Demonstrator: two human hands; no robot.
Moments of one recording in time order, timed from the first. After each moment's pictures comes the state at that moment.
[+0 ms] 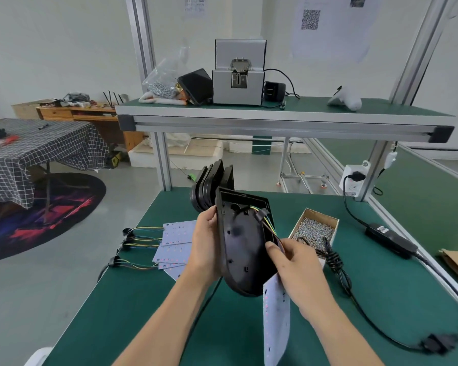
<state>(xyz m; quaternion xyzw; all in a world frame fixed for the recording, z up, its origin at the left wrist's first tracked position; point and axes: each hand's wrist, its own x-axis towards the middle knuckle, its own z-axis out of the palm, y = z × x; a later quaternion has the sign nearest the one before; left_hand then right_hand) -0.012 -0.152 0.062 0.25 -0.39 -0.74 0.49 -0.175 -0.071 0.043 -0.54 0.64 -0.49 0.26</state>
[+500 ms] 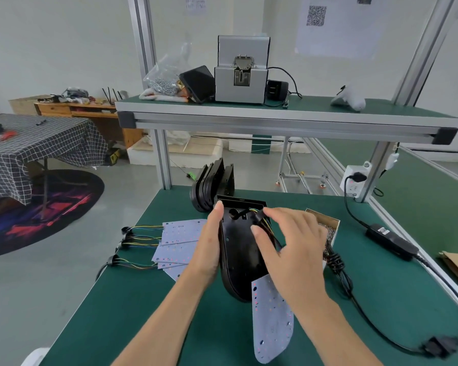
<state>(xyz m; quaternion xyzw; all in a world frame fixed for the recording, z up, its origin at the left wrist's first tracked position) -0.009 -0.148 0.058 0.28 -0.44 -0.71 0.47 -0.150 -0.072 0.073 -0.61 0.61 -0.49 -0.11</state>
